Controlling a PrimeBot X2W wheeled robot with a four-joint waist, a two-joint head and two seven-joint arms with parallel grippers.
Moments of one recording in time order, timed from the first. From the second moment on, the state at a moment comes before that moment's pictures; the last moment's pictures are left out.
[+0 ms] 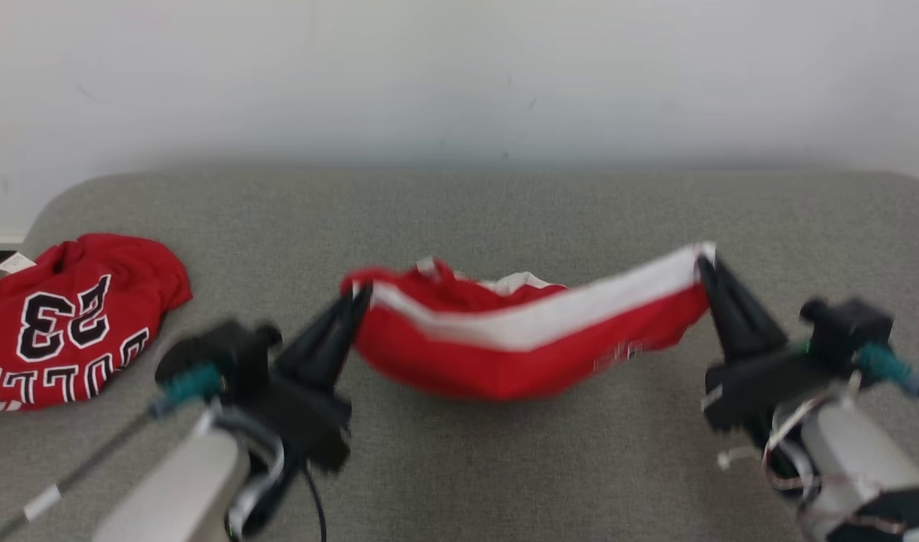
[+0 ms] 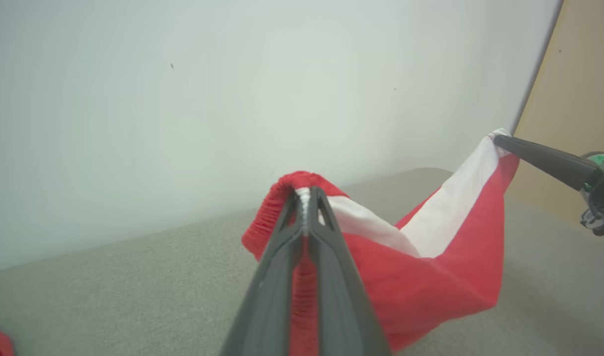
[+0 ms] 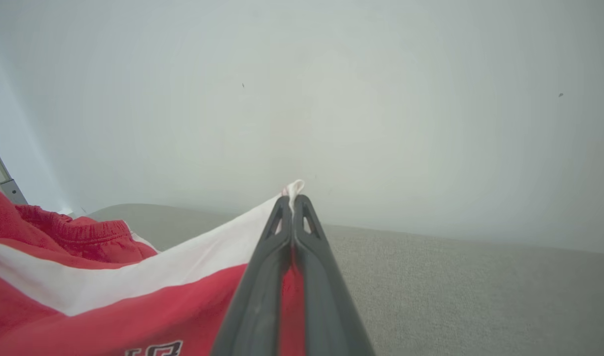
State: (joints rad) left arm -0.49 0.39 -0.66 0.29 -0.65 -0.12 -0.23; right arm -0.41 -0.35 0.37 0.42 0.51 0.13 -0.26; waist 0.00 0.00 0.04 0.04
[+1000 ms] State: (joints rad) left arm -1.93 0.33 -0.68 0.68 -0.92 -0.13 -0.02; right arm -1.84 -0.39 0.36 0.84 0.61 0.13 -0.16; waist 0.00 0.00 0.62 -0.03
